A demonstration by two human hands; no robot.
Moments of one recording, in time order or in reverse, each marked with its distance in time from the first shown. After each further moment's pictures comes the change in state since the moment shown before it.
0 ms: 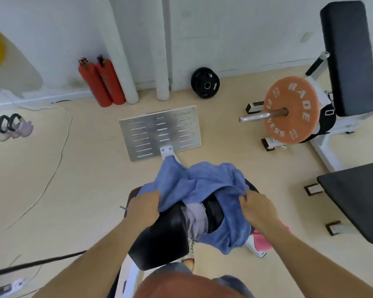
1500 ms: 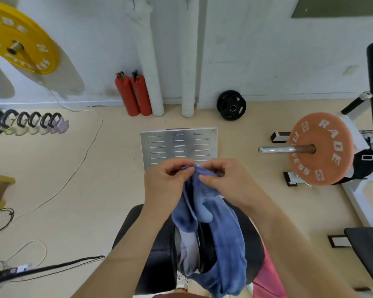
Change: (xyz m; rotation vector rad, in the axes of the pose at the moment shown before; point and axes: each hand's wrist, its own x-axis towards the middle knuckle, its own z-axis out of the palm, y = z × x) left_hand -0.029 0.131 -0.158 -1.318 0.684 0.069; right_hand 0.034 -0.099 -0.157 0.916 -0.178 -0.616
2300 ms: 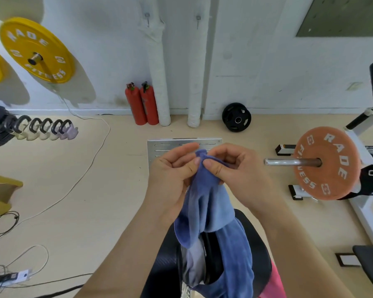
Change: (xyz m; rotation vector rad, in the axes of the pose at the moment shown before) left_hand -0.005 0.047 -0.016 -0.581 -0.145 -0.148; right_hand -0.015 -0.056 0.006 0.142 0.080 -0.253
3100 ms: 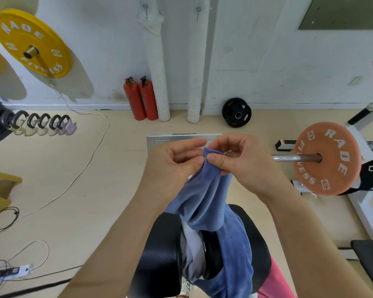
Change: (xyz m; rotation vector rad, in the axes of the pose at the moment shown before) left_hand -0.004 0.022 -0.001 0.455 -0.128 0.138; right_hand 0.017 -0.002 -0.012 -0.123 -0.030 0.063
